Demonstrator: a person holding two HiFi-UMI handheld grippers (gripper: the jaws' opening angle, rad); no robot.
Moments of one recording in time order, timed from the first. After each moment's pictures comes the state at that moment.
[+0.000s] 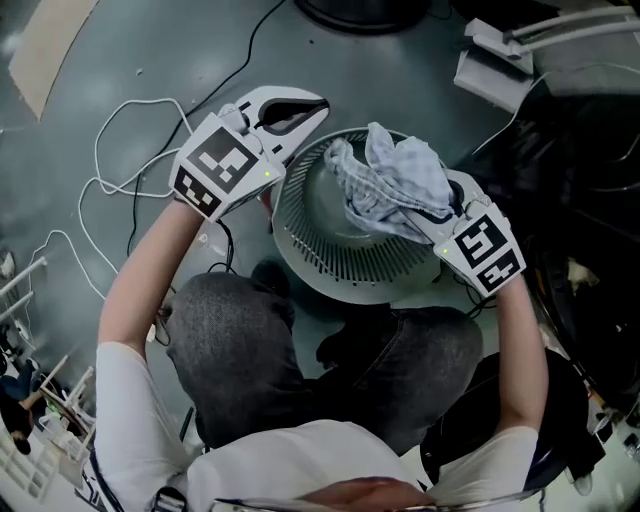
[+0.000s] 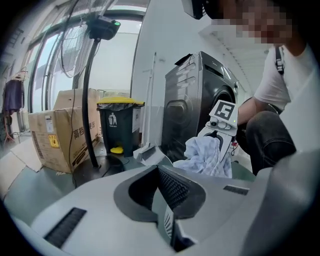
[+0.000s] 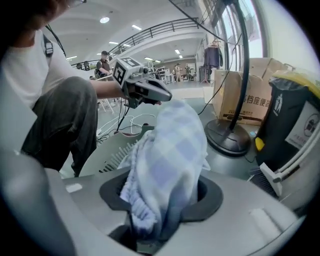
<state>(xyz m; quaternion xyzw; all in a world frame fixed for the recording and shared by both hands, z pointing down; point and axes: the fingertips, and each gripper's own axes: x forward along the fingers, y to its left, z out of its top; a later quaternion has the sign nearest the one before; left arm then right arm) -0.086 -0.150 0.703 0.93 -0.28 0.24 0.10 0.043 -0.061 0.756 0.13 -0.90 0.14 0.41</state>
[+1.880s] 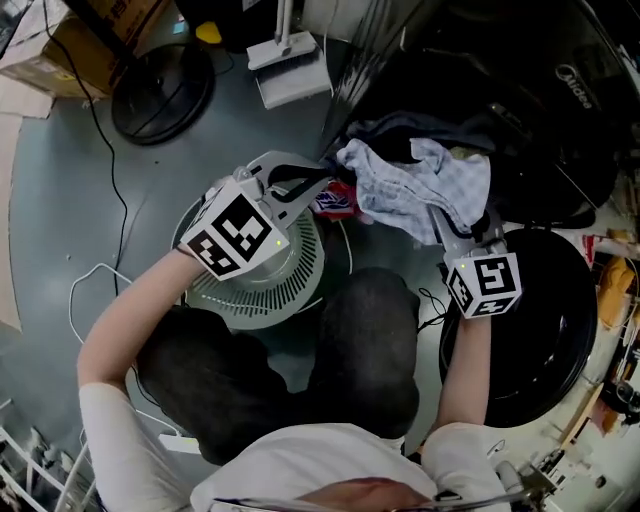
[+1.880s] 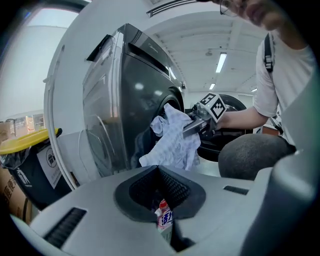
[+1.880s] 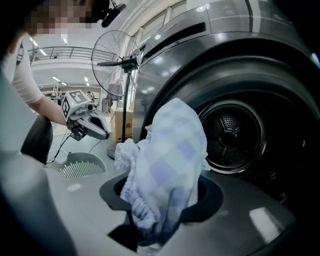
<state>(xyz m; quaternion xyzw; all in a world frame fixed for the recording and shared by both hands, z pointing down) 0.212 -0.061 0.597 0.97 0.04 0.22 -0.04 0.369 0.019 0.579 0.67 -0.70 0.10 0.23</state>
